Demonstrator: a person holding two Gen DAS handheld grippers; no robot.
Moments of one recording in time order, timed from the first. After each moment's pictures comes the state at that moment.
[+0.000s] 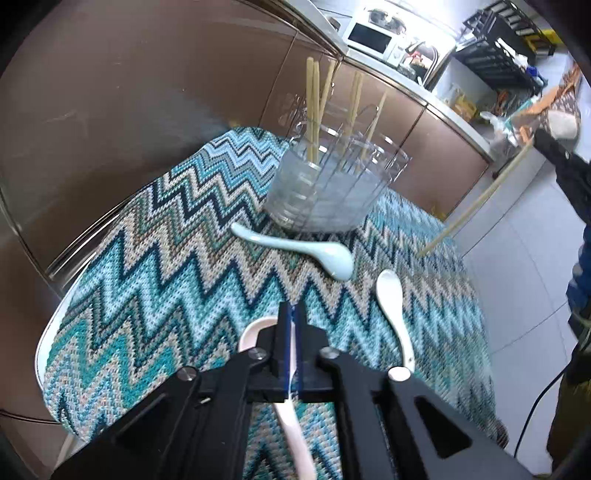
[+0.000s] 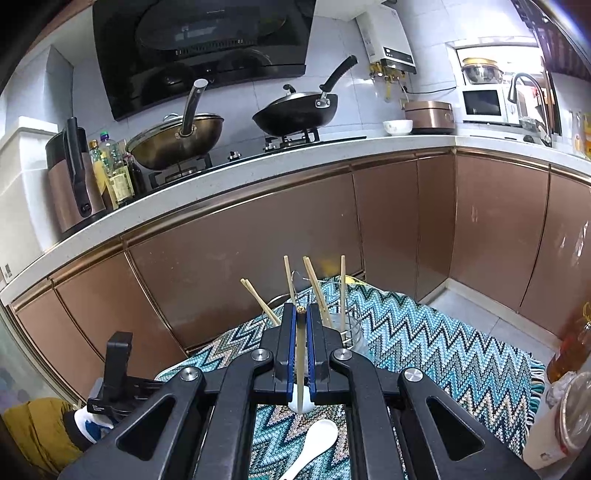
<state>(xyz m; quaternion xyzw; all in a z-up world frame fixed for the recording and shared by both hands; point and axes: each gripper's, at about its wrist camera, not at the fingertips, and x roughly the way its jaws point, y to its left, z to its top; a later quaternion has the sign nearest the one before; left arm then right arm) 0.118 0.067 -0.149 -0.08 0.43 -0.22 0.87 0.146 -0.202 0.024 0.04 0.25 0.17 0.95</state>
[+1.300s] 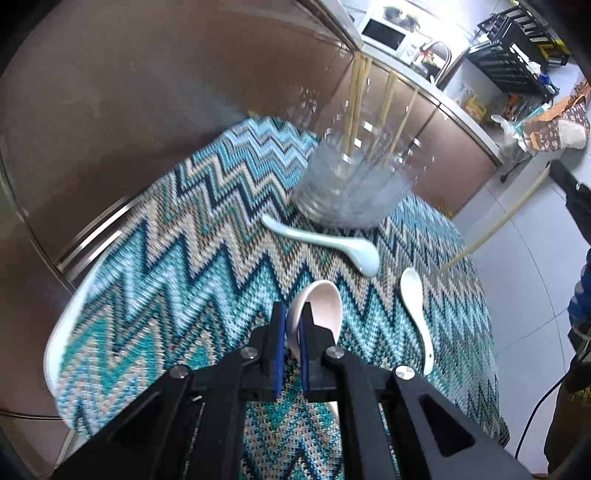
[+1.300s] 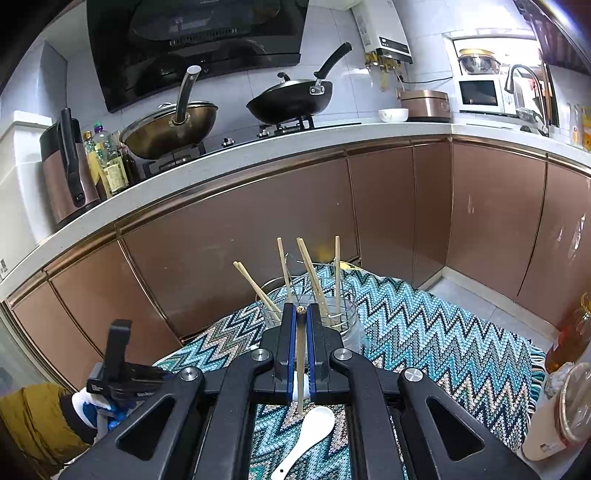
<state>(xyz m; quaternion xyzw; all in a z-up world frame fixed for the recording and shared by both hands) 0.133 0.093 -0.157 -0.10 0.45 -0.21 0.86 0.142 -0.203 0.012 0.04 0.27 0.17 0.95</state>
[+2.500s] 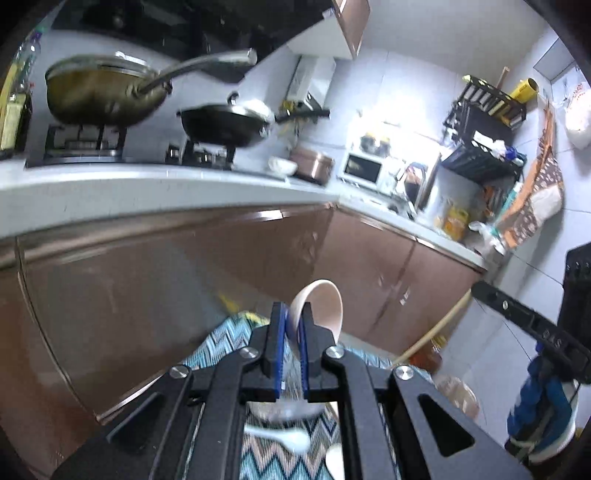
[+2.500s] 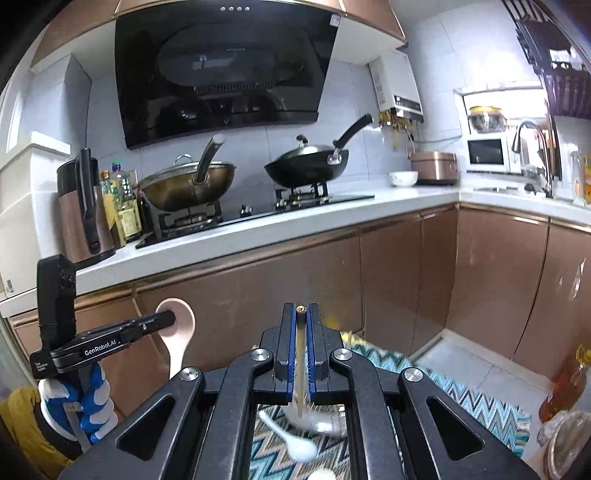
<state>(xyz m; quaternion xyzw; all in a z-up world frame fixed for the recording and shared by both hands) 0.126 0.047 0.058 -0.11 0.18 -0.15 0.97 0.149 -0.189 0.089 0.03 0.17 0.17 0.97</state>
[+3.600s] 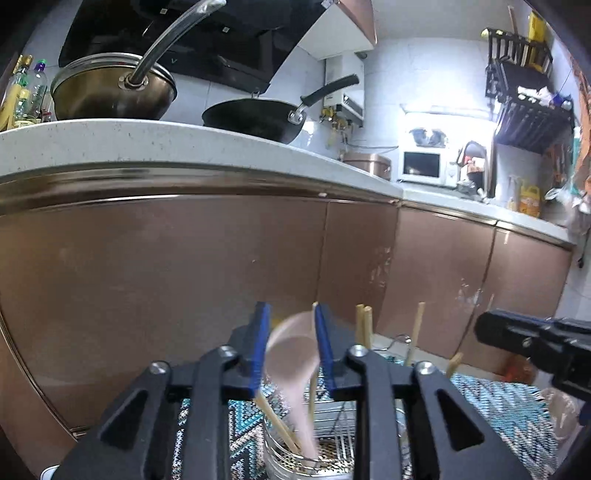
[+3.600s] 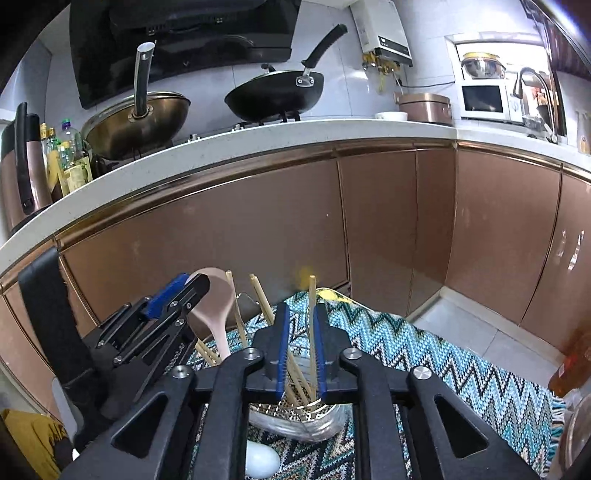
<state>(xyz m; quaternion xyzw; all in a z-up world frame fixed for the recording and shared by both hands) 0.222 -0.058 -0.063 -0.04 0.12 -0.01 0.99 0.256 -0.199 -0.024 0.03 0.25 0.15 0.96</state>
